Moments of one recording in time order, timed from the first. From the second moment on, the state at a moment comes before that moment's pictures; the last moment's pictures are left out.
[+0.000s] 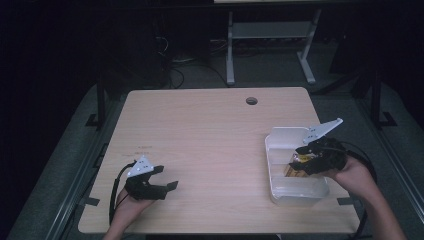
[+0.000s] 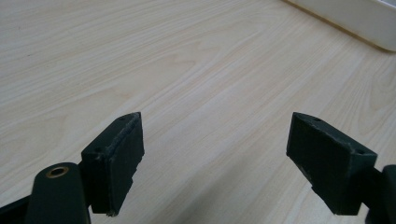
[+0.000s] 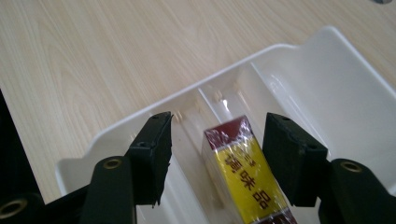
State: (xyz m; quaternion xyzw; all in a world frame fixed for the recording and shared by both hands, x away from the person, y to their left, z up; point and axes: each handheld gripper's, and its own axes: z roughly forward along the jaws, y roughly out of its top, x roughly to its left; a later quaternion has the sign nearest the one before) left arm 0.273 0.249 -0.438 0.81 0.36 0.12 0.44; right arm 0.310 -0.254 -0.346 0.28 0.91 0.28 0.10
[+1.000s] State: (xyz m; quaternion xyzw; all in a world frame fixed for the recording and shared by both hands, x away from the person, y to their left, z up) left arm 0.272 0.251 -0.437 0.82 0.35 0.13 0.44; right arm 0.308 -0.187 -0.348 0.25 0.91 0.33 0.07
